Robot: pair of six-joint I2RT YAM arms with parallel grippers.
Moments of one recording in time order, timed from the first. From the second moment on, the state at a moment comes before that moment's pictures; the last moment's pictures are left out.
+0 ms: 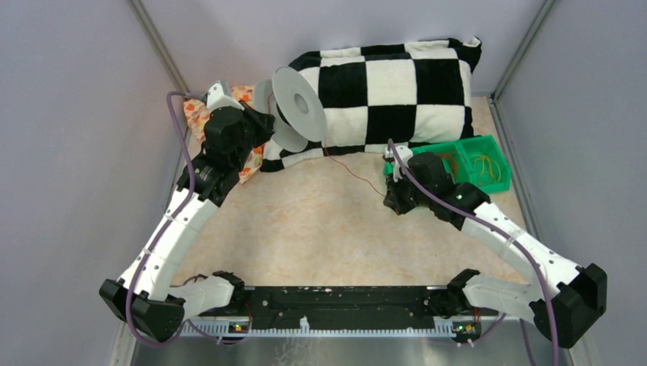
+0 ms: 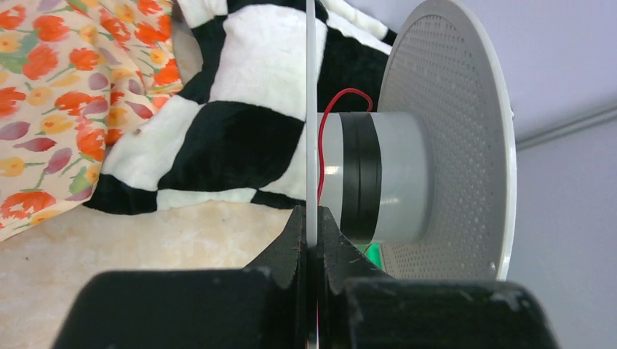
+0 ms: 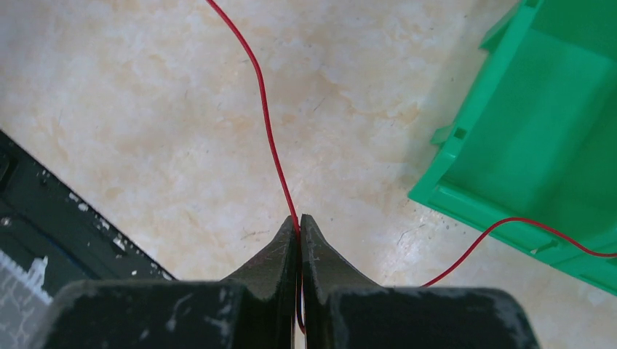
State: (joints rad) left arm -0.42 1.13 1.30 -0.37 -0.26 -0.73; right arm 0.62 1.06 0.90 -0.57 -0.11 0.12
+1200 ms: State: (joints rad) left arm -0.31 1.31 1.34 -0.39 -0.19 -0.63; right arm 0.76 1.10 1.35 -0.91 -0.37 0.03
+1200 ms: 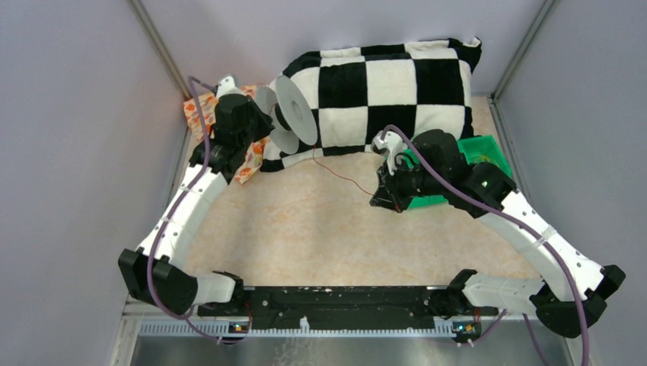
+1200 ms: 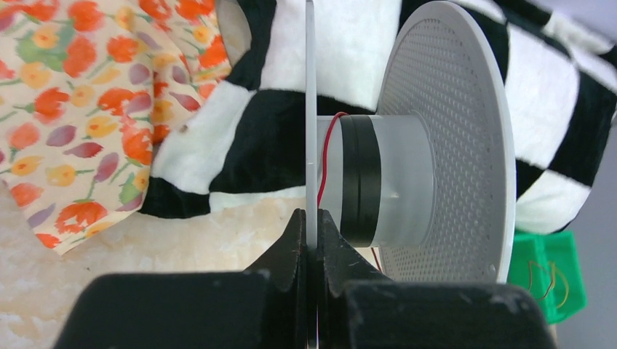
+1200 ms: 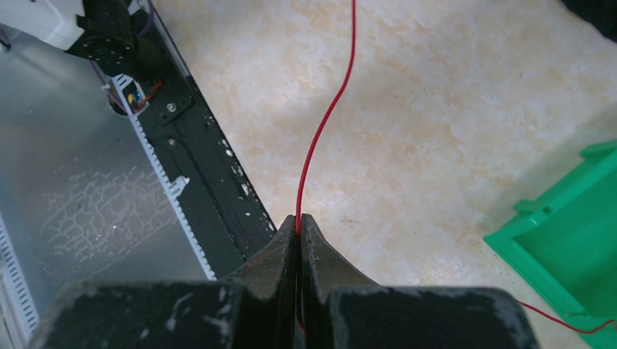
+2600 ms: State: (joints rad) left arm -0.55 1.41 1.30 -0.45 0.13 -0.36; right arm 0.67 1.46 1.69 -0.62 -0.27 0.08
